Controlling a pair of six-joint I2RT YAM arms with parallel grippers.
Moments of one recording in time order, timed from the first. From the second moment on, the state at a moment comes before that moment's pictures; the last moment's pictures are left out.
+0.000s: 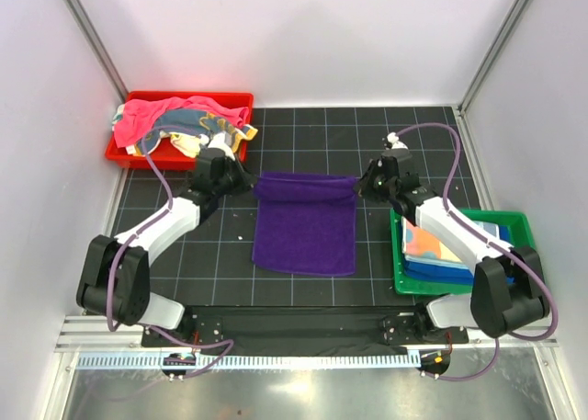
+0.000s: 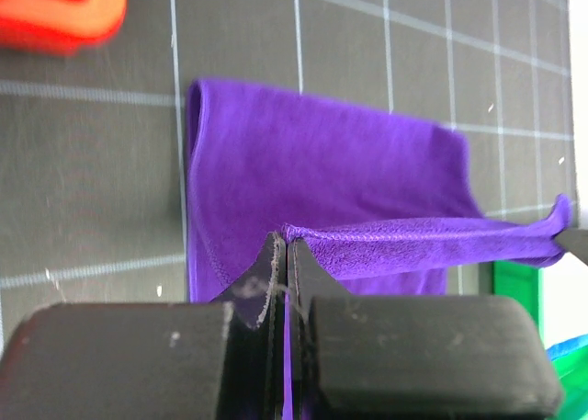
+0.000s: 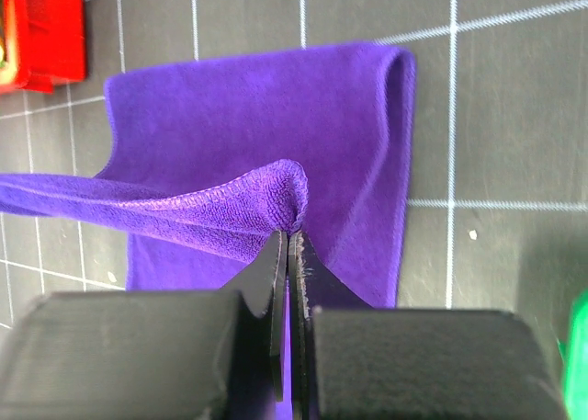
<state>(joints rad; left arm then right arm) -0.33 1.44 0.88 0.05 0.12 -0.61 0.33 1.35 0.88 -0.17 -0.05 0.62</state>
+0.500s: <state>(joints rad) -0.39 1.30 0.75 0.02 0.06 -0.62 0.37 1.21 0.76 -0.22 -0.02 0.65</state>
